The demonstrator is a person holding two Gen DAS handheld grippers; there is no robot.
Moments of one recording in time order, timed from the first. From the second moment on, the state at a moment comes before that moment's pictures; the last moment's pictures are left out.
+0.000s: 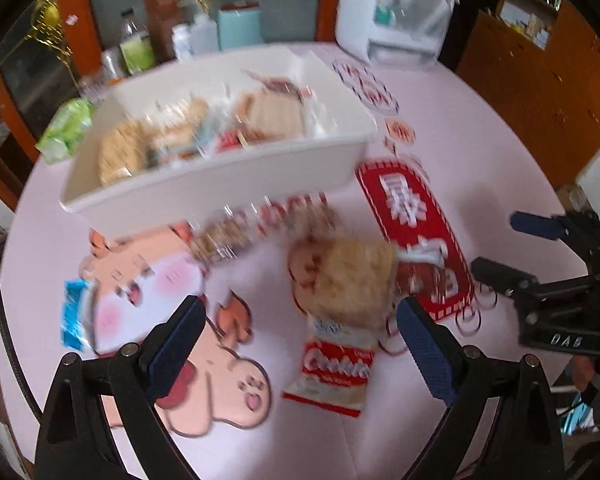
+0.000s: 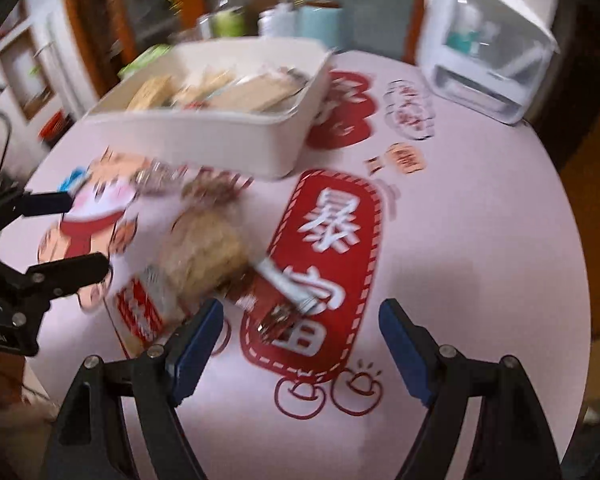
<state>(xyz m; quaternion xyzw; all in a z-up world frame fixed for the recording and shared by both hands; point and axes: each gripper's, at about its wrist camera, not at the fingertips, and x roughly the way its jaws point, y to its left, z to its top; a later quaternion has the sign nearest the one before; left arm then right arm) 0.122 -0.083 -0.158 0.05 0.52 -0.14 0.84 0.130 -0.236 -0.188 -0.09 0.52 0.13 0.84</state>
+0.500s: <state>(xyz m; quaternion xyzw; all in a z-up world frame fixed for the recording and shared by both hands) 0.109 -0.096 -0.232 0.06 0.59 -0.15 0.79 0.157 -0.220 -0.237 -0.14 0.54 0.20 0.80</state>
